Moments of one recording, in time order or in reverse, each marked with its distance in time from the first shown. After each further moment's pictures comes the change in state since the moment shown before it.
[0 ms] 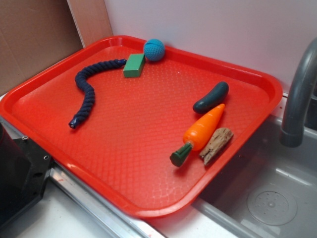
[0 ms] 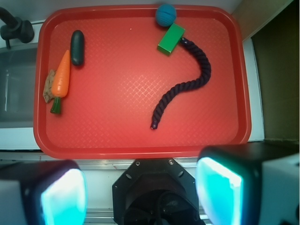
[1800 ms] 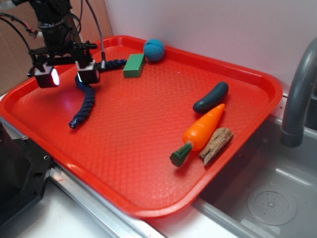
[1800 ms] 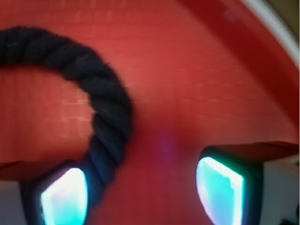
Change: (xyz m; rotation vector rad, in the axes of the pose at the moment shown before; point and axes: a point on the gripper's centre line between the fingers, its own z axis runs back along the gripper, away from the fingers) arm 0.061 0.122 -0.223 0.112 0.121 0.764
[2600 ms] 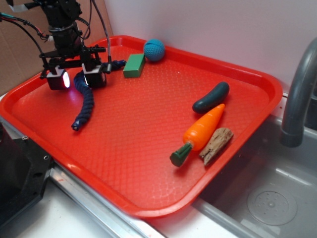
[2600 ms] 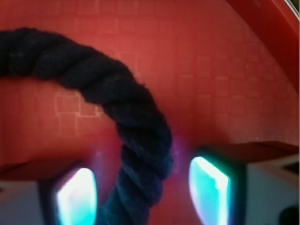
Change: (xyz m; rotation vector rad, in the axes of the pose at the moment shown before) arm 0.008 -0.007 -0.008 0.003 0.026 -0.019
